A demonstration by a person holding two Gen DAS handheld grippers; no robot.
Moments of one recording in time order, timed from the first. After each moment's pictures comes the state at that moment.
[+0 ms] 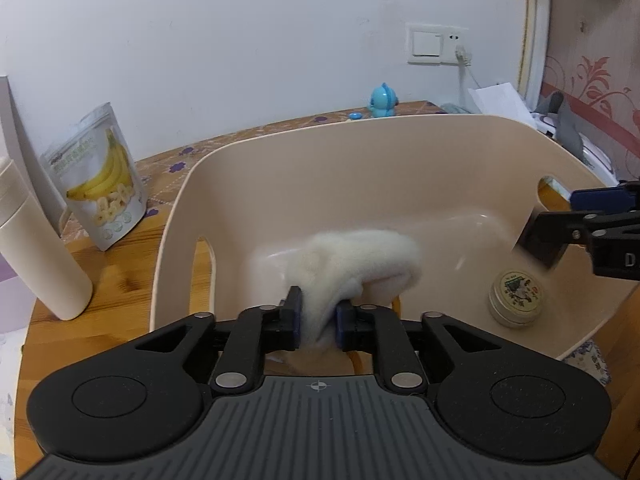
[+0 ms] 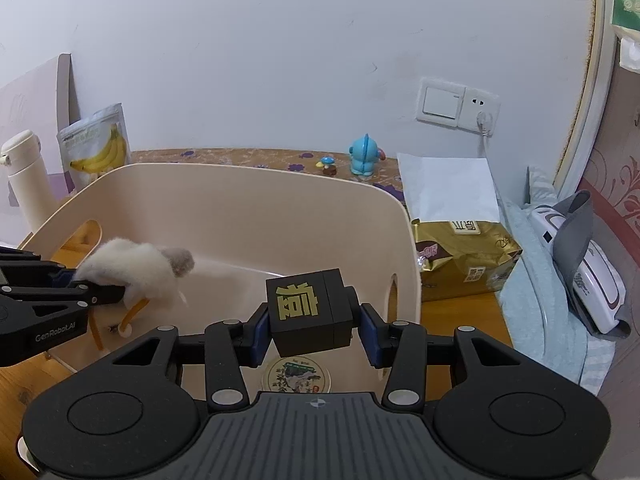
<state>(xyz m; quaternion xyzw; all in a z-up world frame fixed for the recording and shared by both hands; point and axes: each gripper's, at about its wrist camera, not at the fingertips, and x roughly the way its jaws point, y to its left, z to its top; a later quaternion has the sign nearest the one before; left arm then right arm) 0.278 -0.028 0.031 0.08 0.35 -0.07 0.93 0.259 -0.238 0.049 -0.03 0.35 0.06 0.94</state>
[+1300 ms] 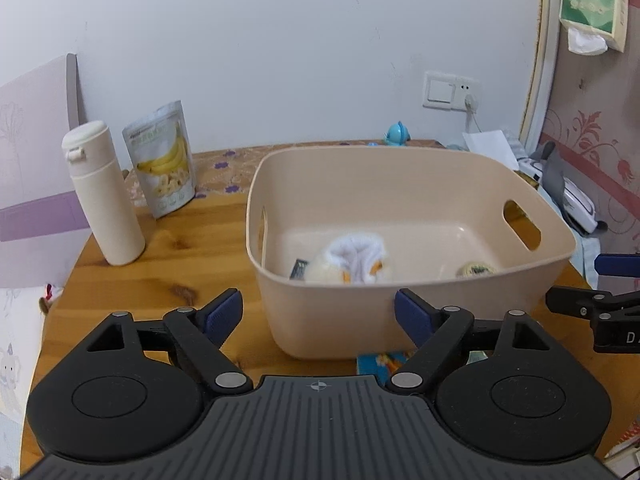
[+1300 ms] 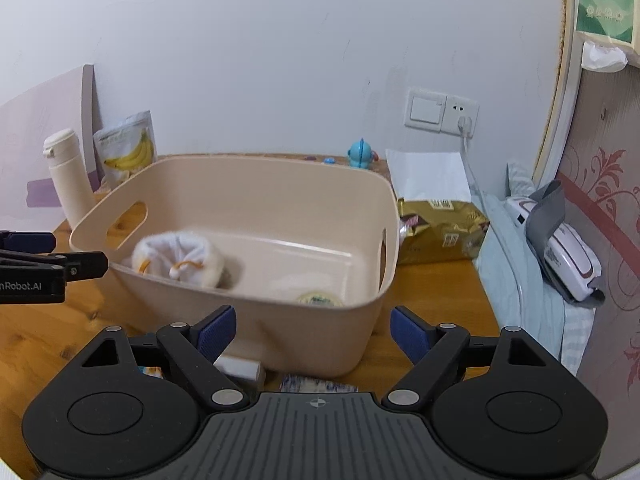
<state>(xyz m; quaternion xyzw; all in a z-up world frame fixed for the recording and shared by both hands) 0.171 0.006 0.068 0.01 0.32 -0.05 0.95 0.162 -0.235 0.063 -0.03 0.34 0.06 0.94</state>
